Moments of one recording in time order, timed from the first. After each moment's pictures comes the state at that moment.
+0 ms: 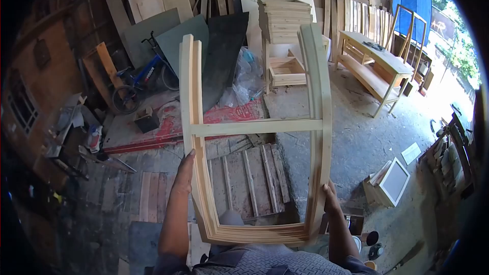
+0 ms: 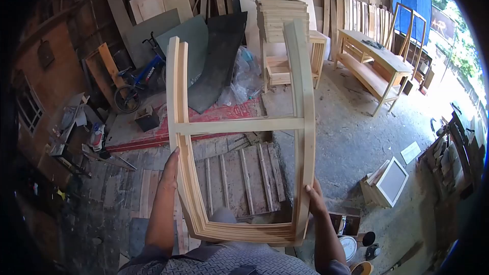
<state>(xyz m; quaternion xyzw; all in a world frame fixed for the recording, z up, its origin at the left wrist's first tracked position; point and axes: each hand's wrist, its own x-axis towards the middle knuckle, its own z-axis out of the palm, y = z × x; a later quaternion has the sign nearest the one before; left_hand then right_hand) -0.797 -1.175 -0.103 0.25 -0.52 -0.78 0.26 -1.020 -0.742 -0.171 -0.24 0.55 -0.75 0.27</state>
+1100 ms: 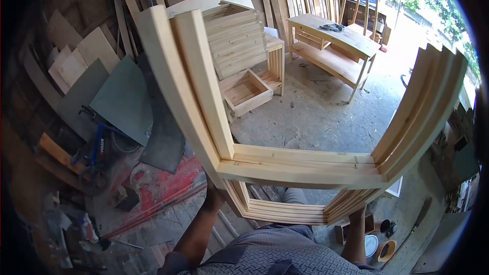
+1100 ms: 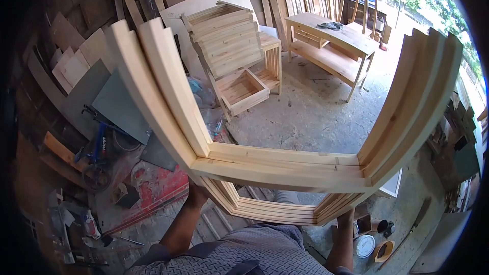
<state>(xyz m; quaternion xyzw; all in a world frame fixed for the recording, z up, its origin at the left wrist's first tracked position) -1.244 -1.318 0.003 -0.01 -0.51 -0.85 0.11 -1.248 -0.794 -0.149 0.04 0.49 -0.87 -0.07</state>
